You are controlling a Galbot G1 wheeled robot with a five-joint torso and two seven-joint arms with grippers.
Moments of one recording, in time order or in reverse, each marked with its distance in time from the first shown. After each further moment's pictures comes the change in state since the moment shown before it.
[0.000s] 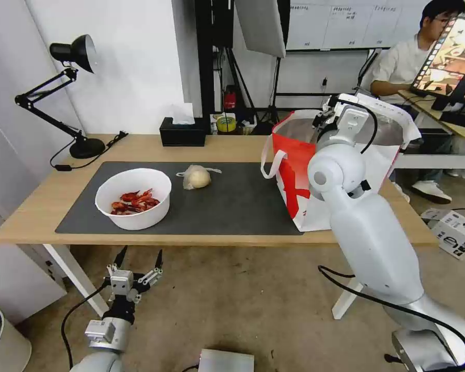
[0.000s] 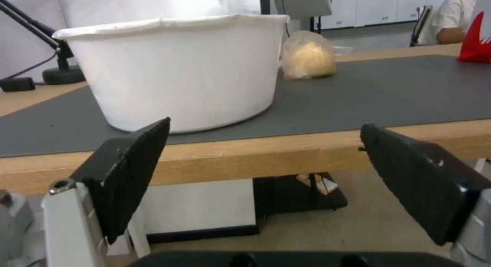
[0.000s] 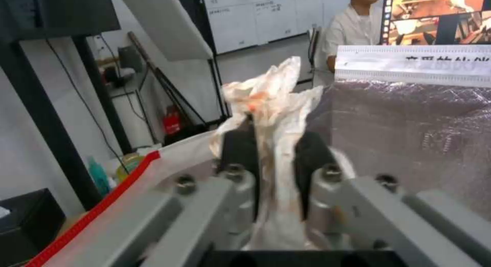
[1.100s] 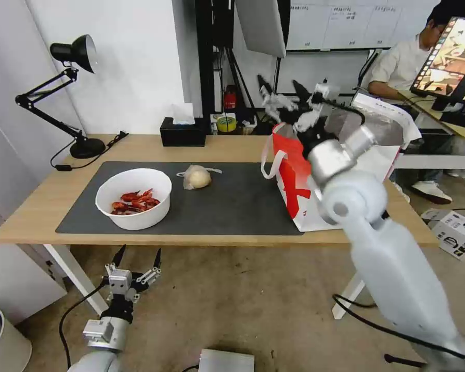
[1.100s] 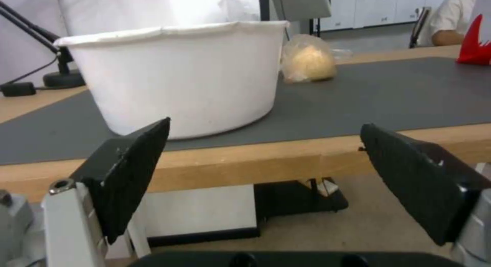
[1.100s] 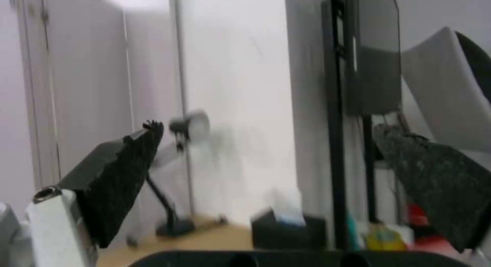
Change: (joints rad) left arm -0.001 0.006 0.000 -0.006 -0.001 0.000 -0.001; right arm -0.314 -0.211 0.105 0.277 0.053 0.379 -0.941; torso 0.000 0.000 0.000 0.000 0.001
